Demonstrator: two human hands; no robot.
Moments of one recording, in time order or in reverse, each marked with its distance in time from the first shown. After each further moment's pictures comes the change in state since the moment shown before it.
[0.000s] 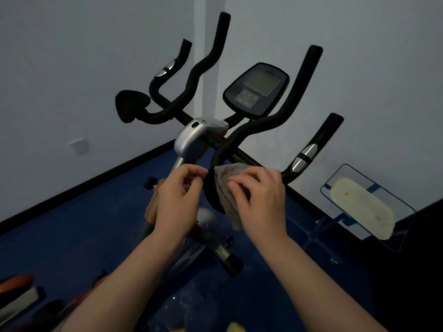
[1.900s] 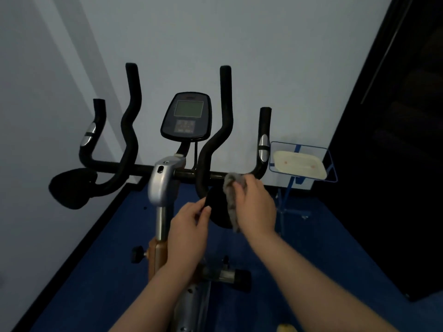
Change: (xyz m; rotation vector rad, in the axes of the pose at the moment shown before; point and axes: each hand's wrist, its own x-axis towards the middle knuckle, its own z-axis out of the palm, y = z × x) left_hand 0.061 -0.045 -0.021 0.138 -0.589 0.305; right_hand 0.006 -0.030 0.062 -0.198 0.354 0.711
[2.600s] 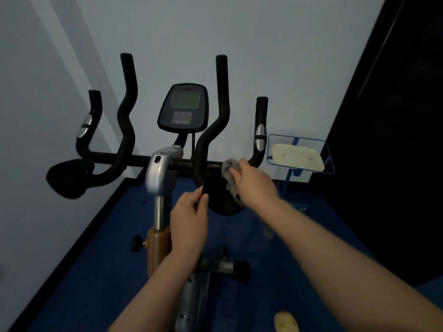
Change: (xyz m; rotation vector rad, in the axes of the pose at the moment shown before) left_hand -0.007 0.000 0.012 -0.053 0.095 -0.029; right_hand 0.028 0.004 -0.018 -0.190 -0.321 -0.068
